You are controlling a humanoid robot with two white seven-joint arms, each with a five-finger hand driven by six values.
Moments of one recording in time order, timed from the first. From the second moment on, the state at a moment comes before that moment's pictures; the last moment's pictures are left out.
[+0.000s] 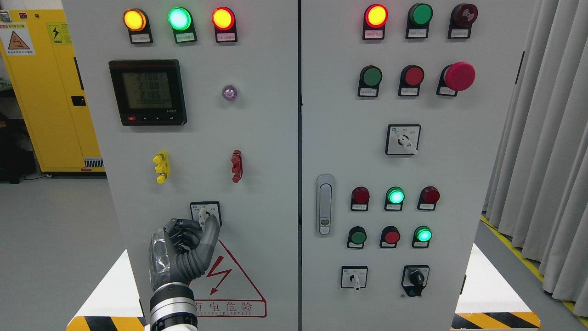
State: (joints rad) left arm -0.42 -0.15 -0.10 -1.88 -0.26 0.57 0.40; right arm 0.12 0.12 0.05 -0.13 0.00 -0.09 -0.24
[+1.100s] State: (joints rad) left arm -0.43 -0.15 -0.10 -1.88 -0.27 0.57 0.39; right arm 0.12 0.12 0.05 -0.13 0.00 -0.08 -0.24
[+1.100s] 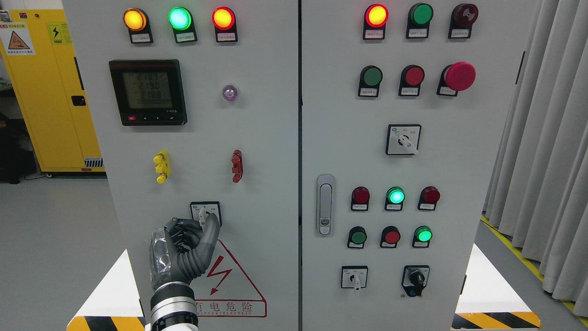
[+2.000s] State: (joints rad) left arm -0.43 -0.15 -0.10 -1.87 -0.27 0.57 0.39; right arm 0.12 0.12 0.05 -0.13 0.00 -0.09 -0.24
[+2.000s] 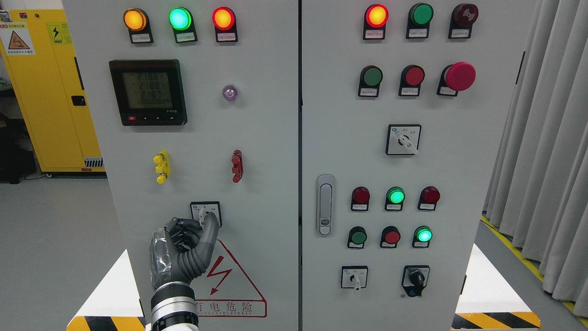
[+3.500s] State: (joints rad) left arm -0.43 -0.15 -0.11 -1.86 -0.27 0.57 0.39; right arm 0.12 0.12 0.05 -0.13 0.00 -0.09 -0.24
